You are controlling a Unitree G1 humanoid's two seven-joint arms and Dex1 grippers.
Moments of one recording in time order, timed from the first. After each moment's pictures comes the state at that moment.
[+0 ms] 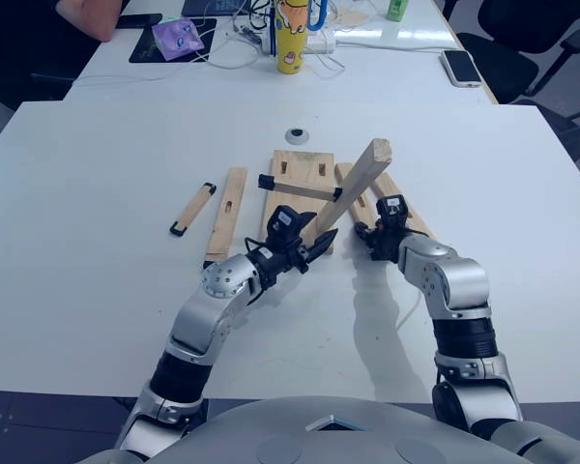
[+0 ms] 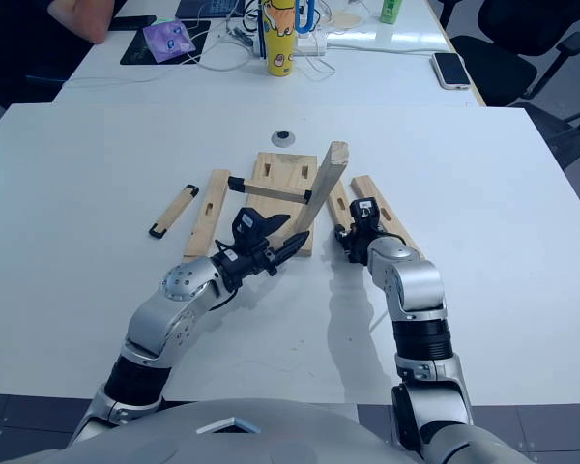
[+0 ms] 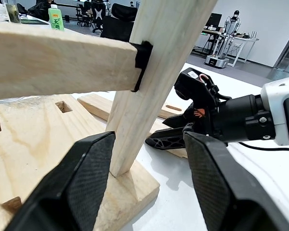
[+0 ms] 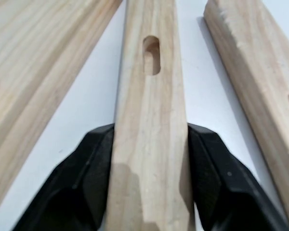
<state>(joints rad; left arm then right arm) -0.07 0.13 -0.34 -0.29 -0.20 0.48 -0.44 -0.24 -0.23 0.04 -0.12 0.20 0.99 0.13</state>
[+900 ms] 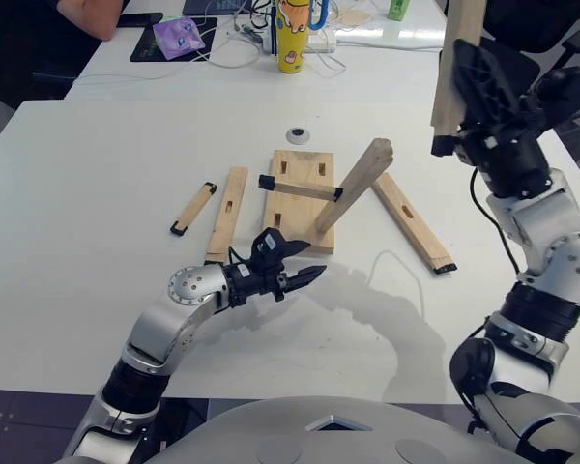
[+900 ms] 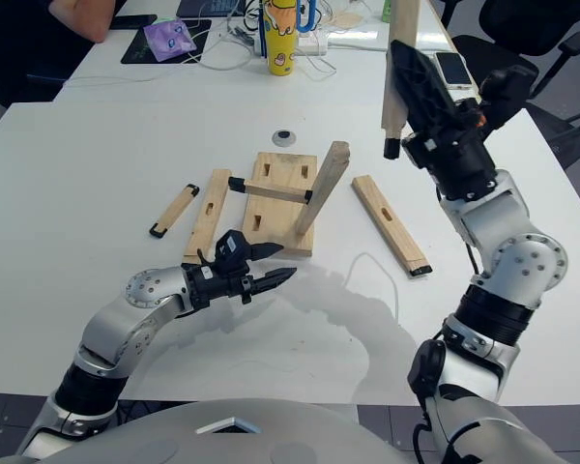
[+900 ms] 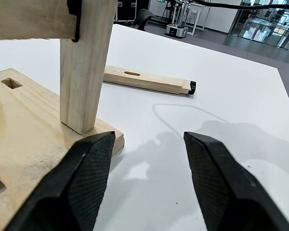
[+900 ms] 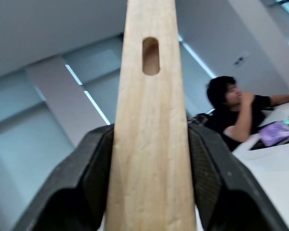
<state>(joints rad) -0.04 0.37 -0.32 -0.42 -0.34 0.56 -0.68 -0.42 -0.37 -0.51 -0.17 1.60 0.95 0.48</state>
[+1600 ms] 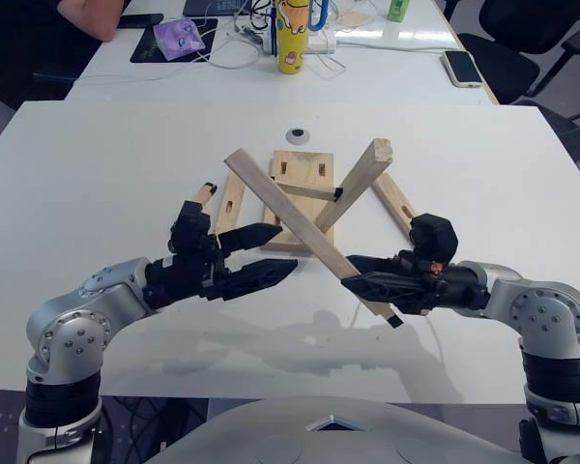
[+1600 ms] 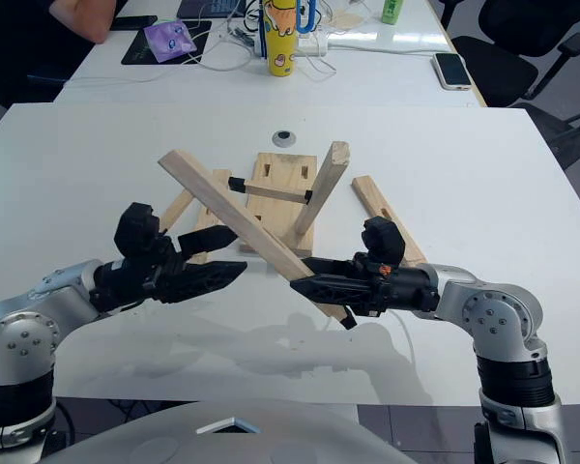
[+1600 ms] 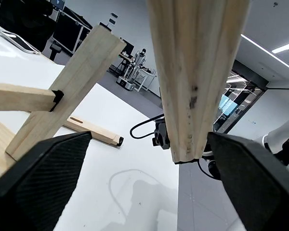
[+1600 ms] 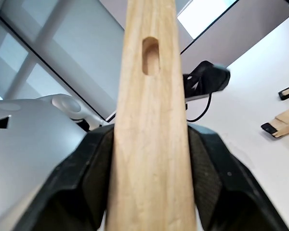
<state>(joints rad) 0.00 0.51 0.15 -0.56 -1.20 0.91 -0.73 -0.05 -0.61 -0.08 -0.36 1.24 1.05 1.08</state>
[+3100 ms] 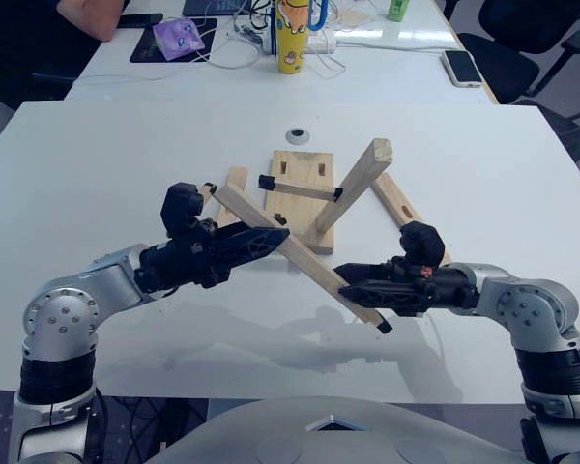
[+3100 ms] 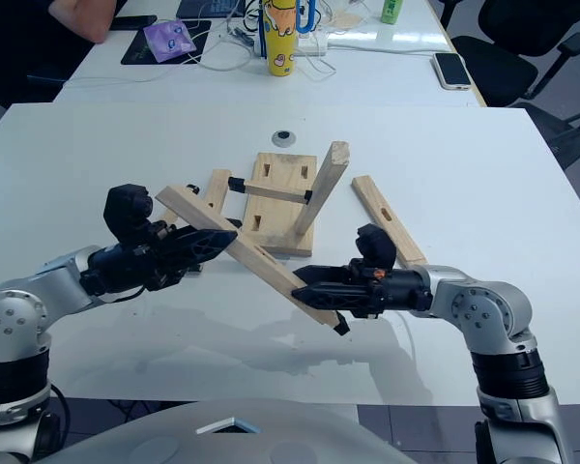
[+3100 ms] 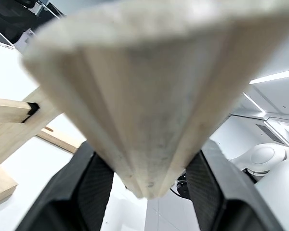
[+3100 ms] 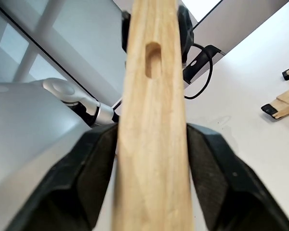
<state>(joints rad) -0.07 0.58 0.14 -0.44 -1.47 0.96 -0.63 -0.07 -0.64 -0.03 -0.29 1.13 1.01 1.18</state>
